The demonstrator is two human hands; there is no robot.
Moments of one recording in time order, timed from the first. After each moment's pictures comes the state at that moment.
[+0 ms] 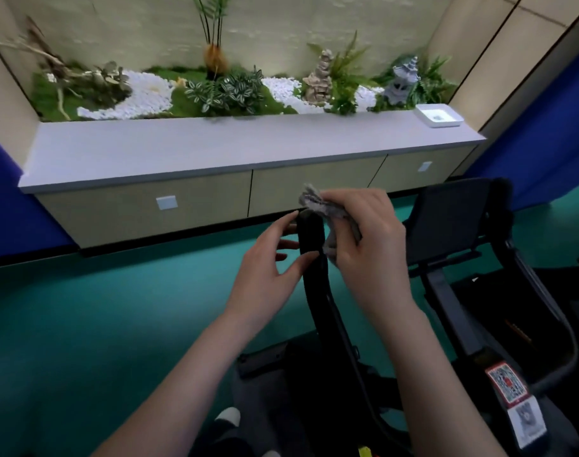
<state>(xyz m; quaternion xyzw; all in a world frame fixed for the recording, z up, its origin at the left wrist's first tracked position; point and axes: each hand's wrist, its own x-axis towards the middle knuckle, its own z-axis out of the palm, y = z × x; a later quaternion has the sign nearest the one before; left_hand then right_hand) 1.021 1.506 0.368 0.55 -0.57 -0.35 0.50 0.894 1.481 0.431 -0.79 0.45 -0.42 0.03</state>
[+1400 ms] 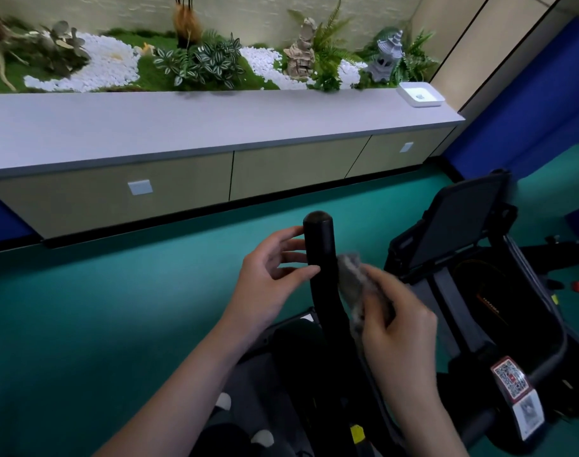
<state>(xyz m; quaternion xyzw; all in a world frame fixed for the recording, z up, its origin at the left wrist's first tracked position) 1.033 1.493 0.355 0.42 -0.41 -0.57 0.56 0.884 1.537 0.395 -0.65 0.65 -0.36 0.15</state>
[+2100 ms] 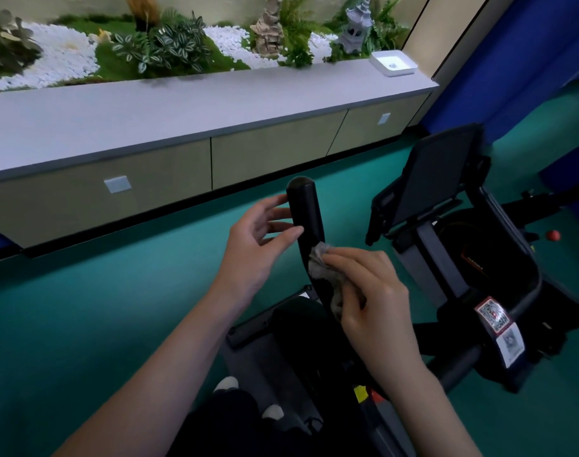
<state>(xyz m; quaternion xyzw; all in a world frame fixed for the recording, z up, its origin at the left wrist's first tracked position) 1.036 1.491 0.351 0.42 -0.44 -0.57 0.55 0.888 1.561 0.384 -0.74 0.60 -0.30 0.06</state>
